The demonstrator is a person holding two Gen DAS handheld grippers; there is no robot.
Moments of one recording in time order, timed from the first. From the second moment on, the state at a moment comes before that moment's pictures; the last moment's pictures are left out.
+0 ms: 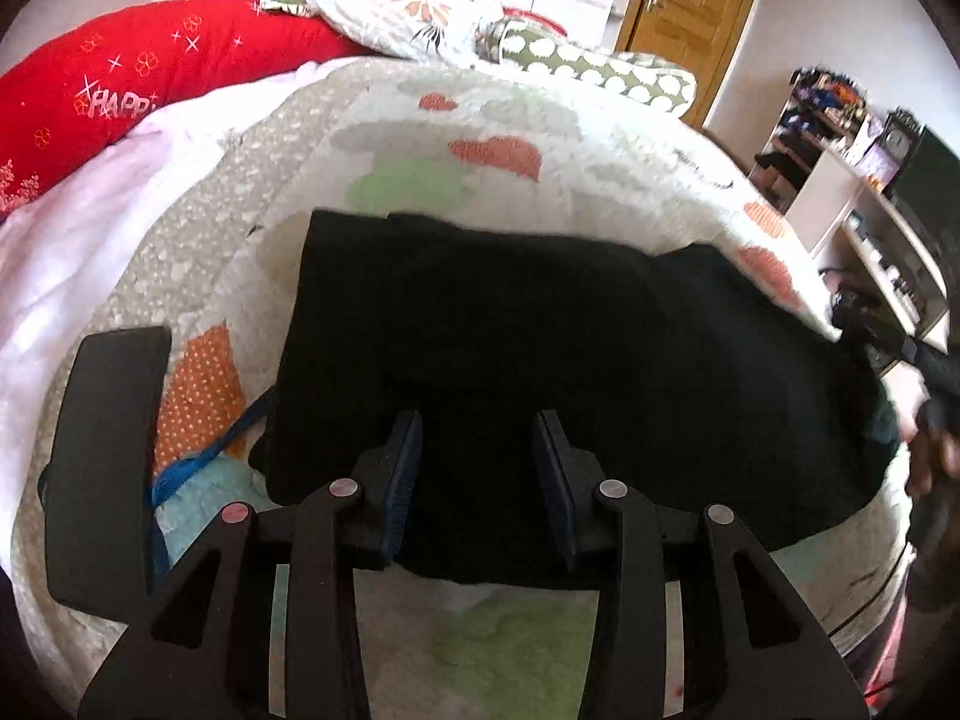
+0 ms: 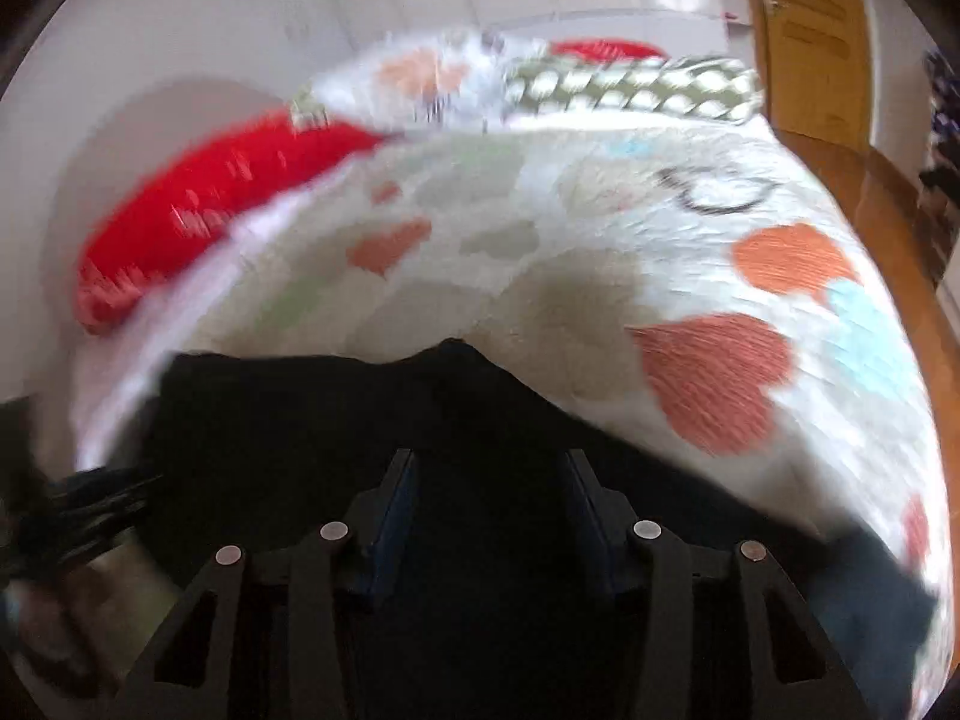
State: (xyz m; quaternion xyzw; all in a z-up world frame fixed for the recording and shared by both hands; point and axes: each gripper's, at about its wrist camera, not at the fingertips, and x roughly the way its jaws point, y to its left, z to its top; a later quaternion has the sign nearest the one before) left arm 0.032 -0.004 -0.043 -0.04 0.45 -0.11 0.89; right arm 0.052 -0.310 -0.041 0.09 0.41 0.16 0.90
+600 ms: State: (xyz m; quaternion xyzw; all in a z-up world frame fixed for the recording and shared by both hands) left arm 0.016 -0.019 -0.035 -0.09 0.45 -0.11 0.88; right arm -0.053 -0.443 -0.068 0.14 0.39 0.06 0.91
